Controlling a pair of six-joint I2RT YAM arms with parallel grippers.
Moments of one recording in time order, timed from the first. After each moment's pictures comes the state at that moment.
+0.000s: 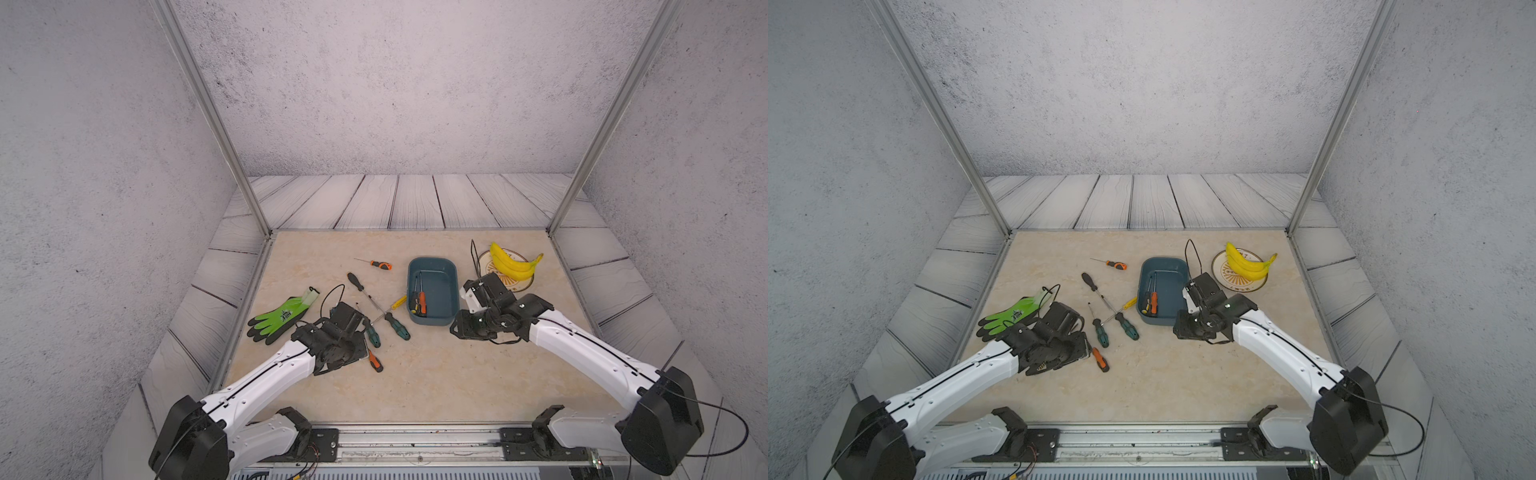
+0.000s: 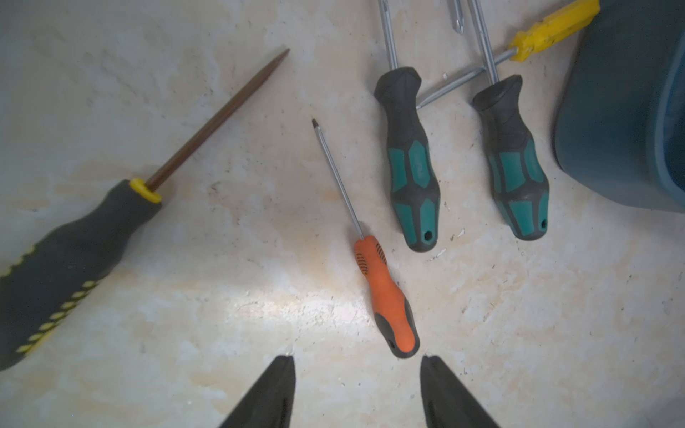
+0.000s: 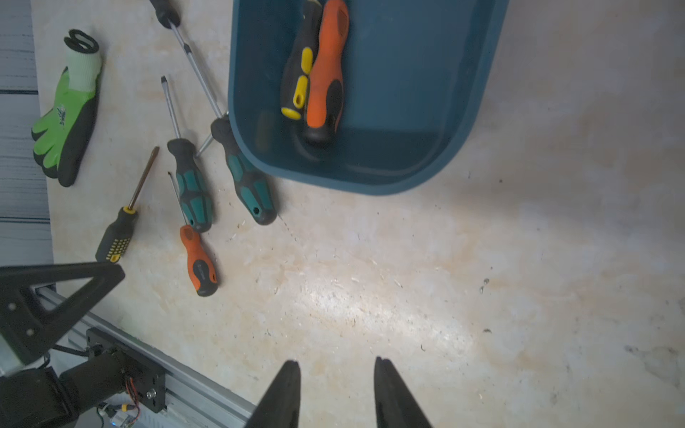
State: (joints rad) left arm -0.61 1.14 0.71 -0.73 0.01 -0.87; right arm 0.60 1.24 0.95 -0.79 -0.22 0.56
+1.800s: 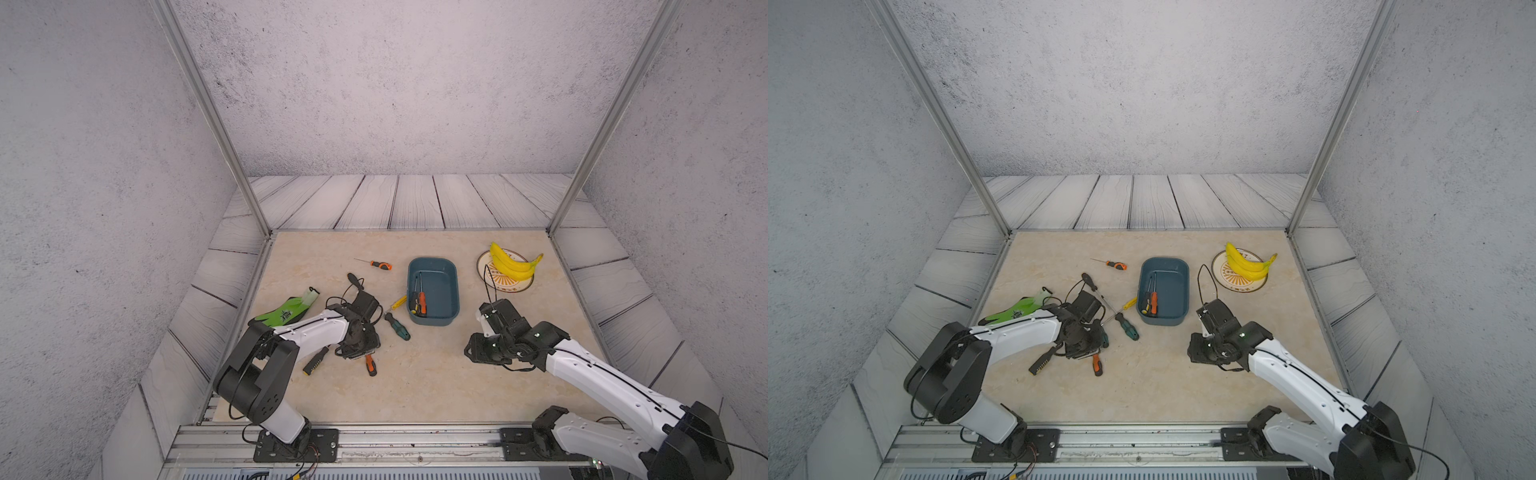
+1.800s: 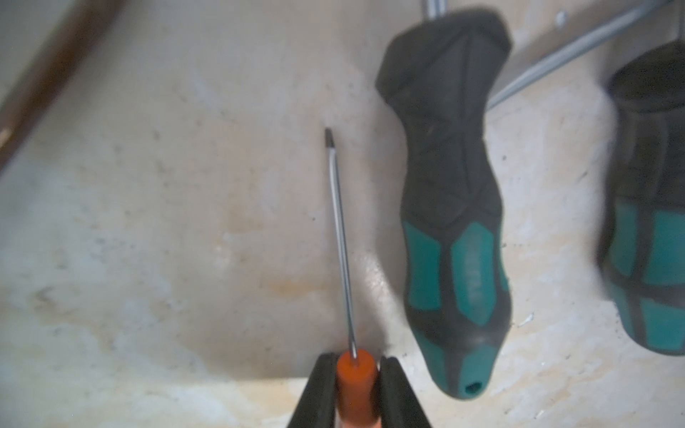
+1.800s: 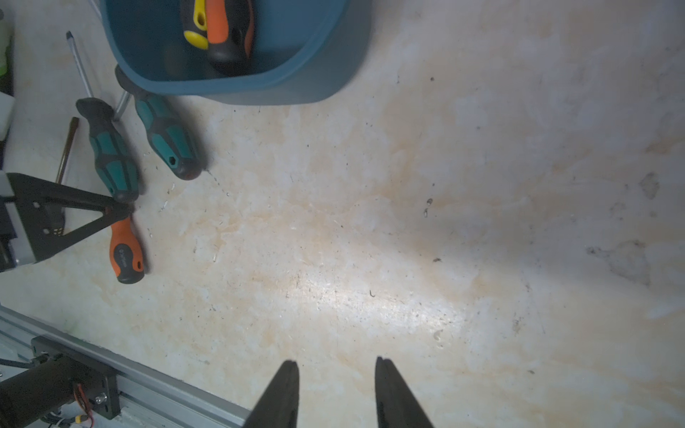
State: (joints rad) left arm -0.57 1.58 0.83 -0.61 0.10 -0.81; right arm 0.60 1.07 0.74 -0.78 -0.16 0.63
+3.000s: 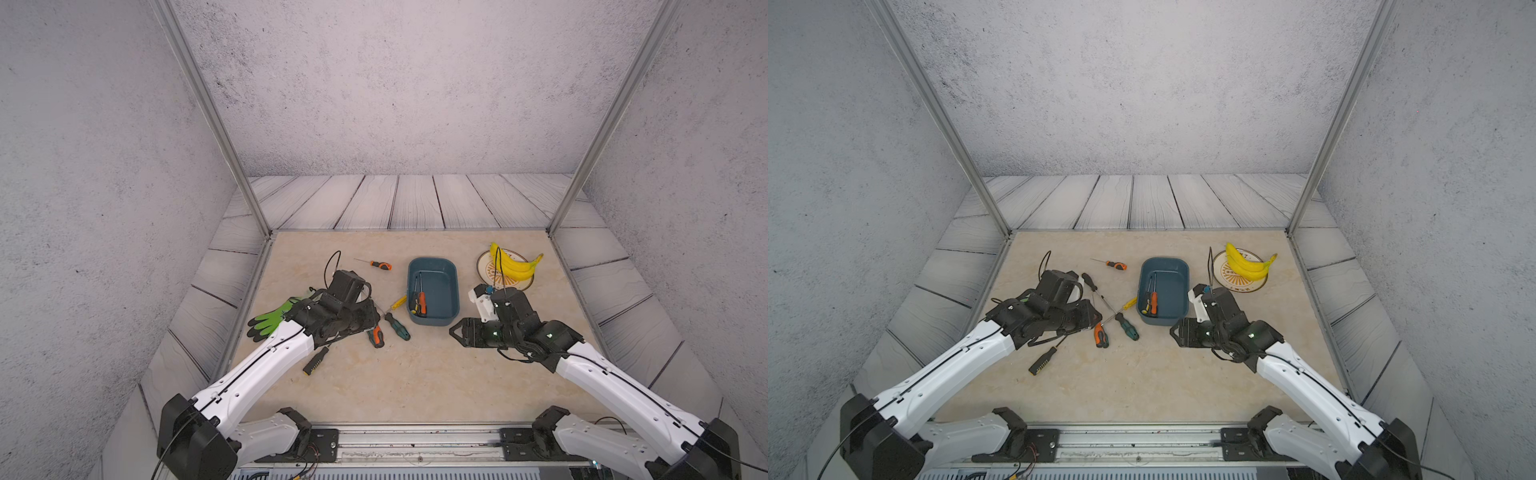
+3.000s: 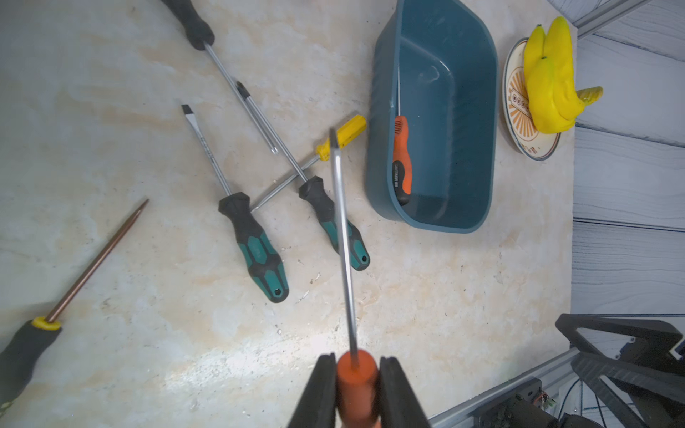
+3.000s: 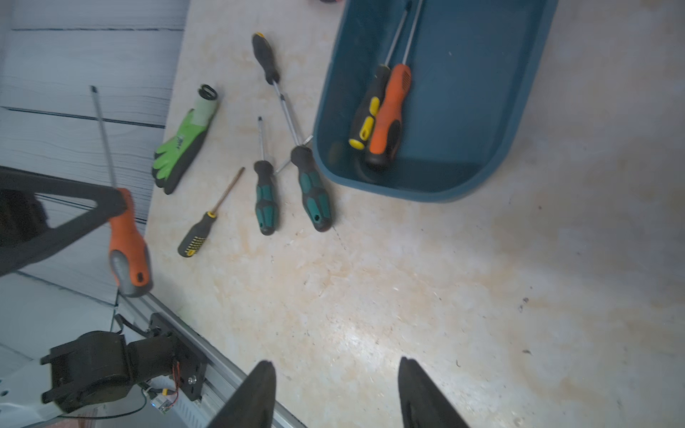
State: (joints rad) left arm -0.62 1.18 1.01 -0.71 0.14 -0.74; right arm 0.60 1.00 0.81 -0.59 -0.30 0.57
